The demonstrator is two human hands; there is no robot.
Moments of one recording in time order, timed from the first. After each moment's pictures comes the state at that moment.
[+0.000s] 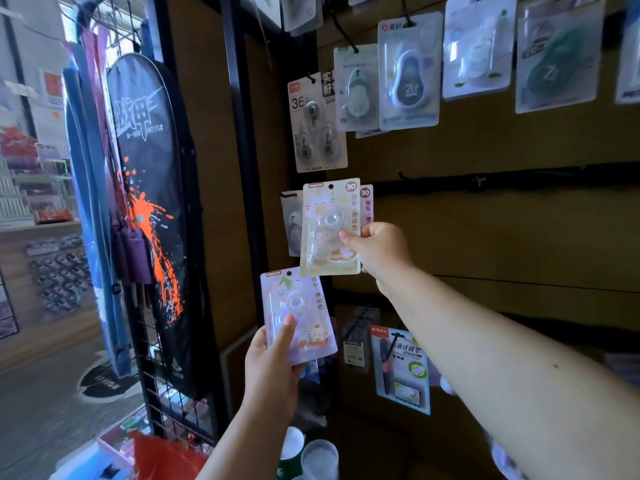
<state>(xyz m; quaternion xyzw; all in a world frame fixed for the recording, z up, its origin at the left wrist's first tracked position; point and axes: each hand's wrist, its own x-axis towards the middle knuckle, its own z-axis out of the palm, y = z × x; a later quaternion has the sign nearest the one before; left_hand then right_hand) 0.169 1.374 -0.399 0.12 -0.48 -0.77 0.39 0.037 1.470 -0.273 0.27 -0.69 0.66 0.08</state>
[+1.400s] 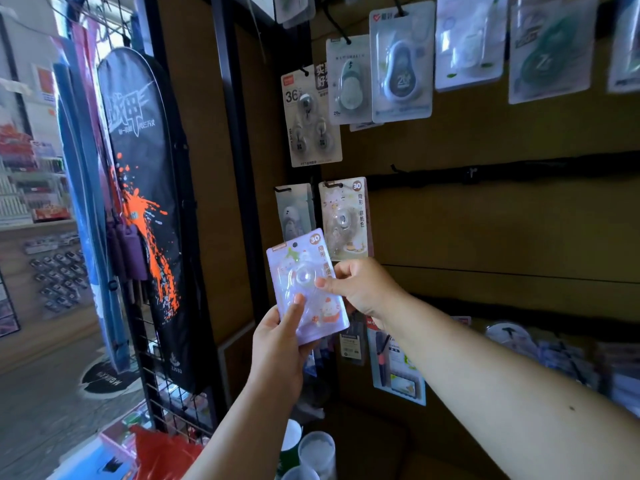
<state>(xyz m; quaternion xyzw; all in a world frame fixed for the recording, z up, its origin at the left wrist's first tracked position) 0.161 1.391 -0.377 0.10 -0.50 -0.78 0.36 0.061 1.483 -0.317 0.38 -0.71 0.59 -0.08</state>
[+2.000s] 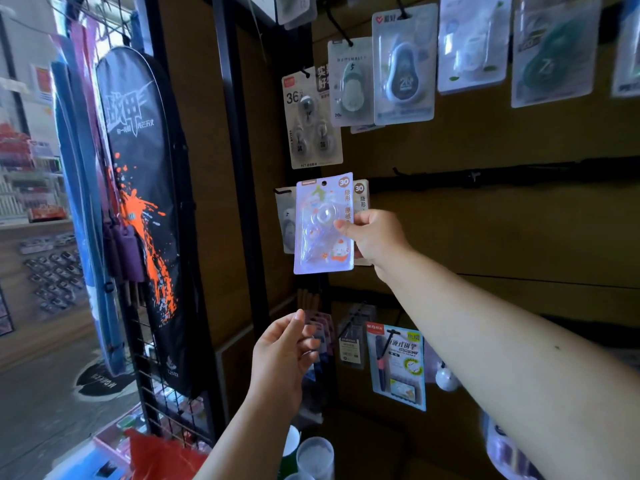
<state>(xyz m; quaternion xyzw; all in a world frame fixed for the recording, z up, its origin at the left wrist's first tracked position) 0.162 1.390 -0.389 0.11 -0.48 -0.80 0.34 0.037 1.478 -0.259 0.31 -0.65 0.69 0.00</state>
